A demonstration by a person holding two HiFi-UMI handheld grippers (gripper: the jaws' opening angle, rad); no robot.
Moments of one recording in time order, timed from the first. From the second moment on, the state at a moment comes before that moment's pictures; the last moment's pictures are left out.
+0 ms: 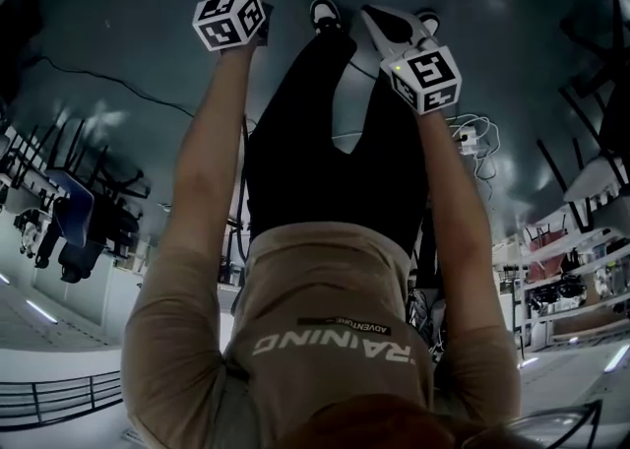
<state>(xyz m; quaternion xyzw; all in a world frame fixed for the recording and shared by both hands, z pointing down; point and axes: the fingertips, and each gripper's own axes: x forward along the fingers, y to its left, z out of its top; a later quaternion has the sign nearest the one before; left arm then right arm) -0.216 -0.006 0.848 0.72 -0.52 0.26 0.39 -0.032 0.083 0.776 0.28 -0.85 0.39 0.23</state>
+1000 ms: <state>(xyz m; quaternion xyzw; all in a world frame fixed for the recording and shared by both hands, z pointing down) 0.028 -0.011 0.848 0.69 -0.55 0.28 0.38 0.199 0.100 0.784 0.32 -0.83 0.41 0.21</state>
